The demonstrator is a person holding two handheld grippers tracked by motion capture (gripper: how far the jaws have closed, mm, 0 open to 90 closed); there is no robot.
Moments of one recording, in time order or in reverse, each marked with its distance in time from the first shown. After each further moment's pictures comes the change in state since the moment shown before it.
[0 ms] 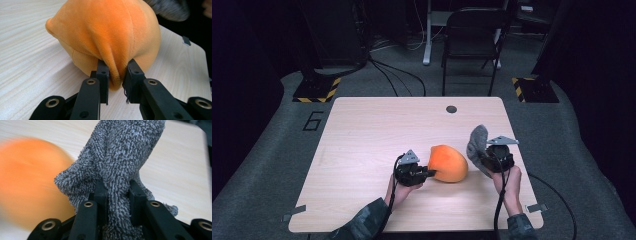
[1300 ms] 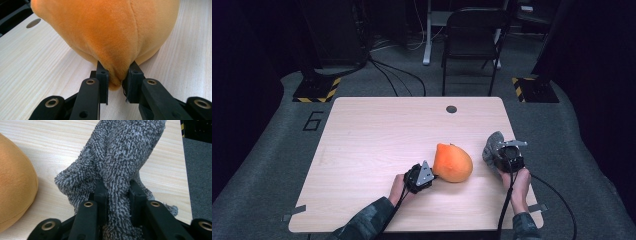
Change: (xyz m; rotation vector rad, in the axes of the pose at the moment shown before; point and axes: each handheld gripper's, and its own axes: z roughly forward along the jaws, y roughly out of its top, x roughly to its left) left arm -0.012 -0.022 0.031 0.041 0.180 0.494; right arm -0.051 -0.034 0.035 0.115 -0.142 0.127
